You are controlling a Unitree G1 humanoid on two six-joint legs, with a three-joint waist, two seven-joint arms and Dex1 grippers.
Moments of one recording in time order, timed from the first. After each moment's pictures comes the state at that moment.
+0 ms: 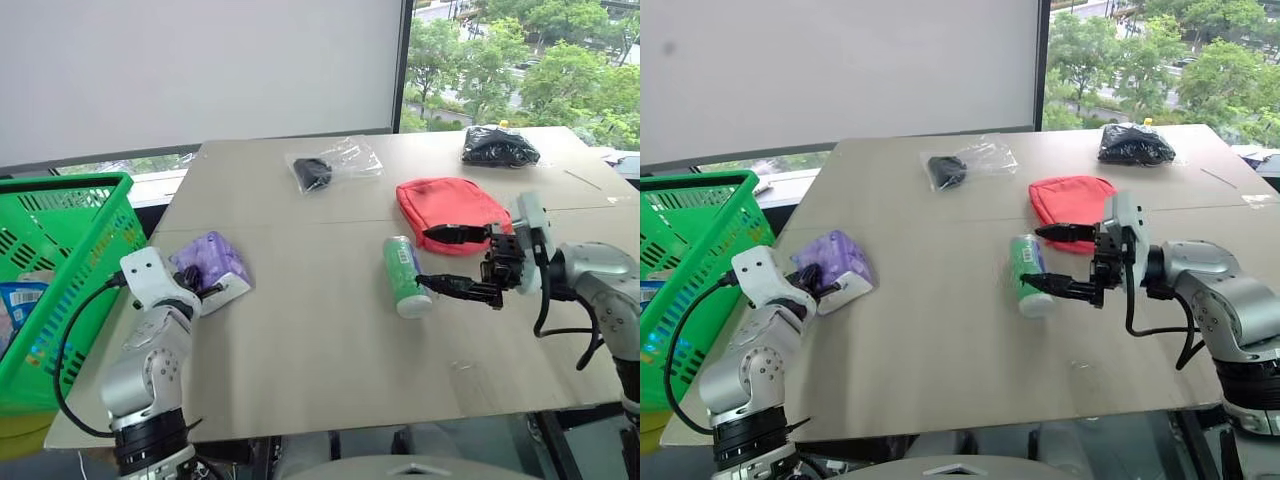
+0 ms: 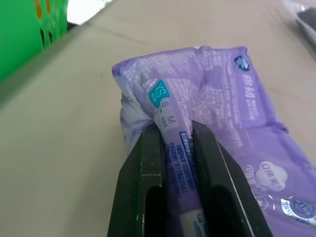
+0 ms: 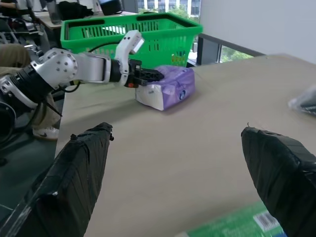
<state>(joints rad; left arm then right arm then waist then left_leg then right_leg) -0.13 0.29 0.47 -0.22 -0.37 0.68 0.08 -0.37 -0.66 -0.05 -0.32 0.72 0.63 1.10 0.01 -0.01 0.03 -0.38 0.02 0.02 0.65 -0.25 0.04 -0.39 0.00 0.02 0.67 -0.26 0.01</state>
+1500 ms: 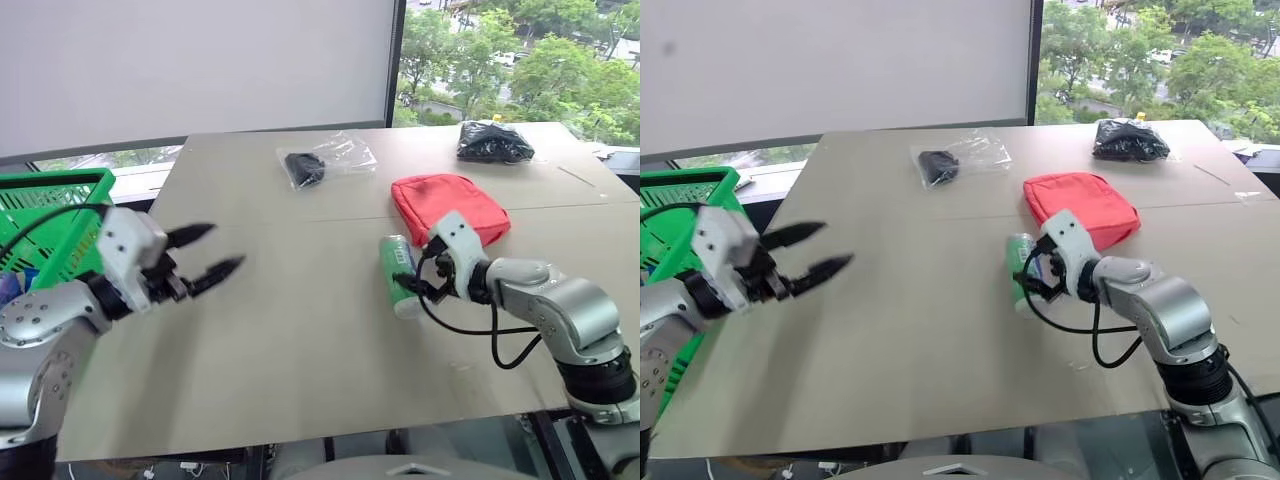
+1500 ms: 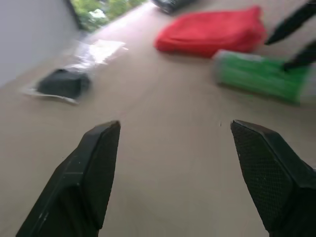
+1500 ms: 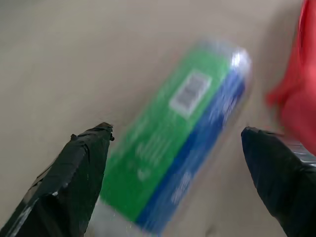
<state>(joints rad) 0.16 0.92 0.45 -0.48 -0.63 0.49 -0.93 -0.41 -0.47 0.16 -0.48 0.42 1.37 0.37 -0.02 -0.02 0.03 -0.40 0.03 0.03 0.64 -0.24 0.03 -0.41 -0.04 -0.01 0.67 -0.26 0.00</state>
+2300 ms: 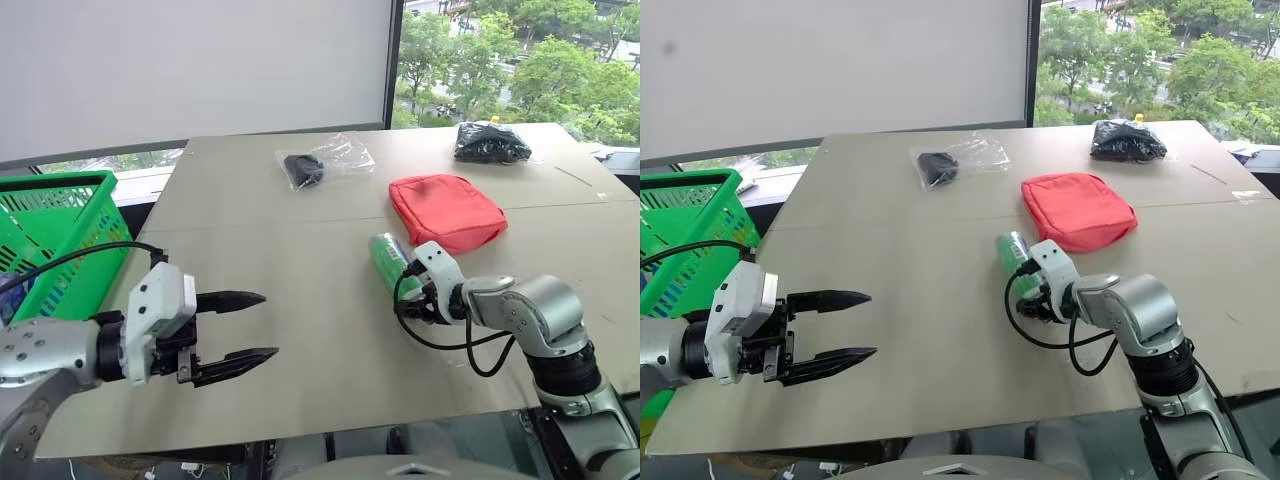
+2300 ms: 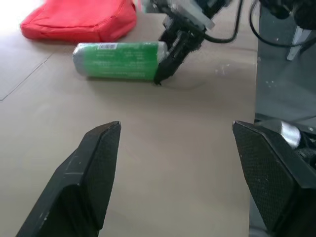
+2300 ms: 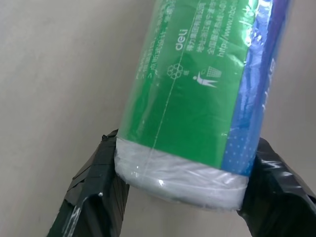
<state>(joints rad) 0.29 0.91 0.55 -0.73 -0.81 0.63 -1.02 -0.44 -0.34 0.18 -0.37 0.41 1.47 0.32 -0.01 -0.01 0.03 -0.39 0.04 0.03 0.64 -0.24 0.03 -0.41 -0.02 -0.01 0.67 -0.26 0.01</state>
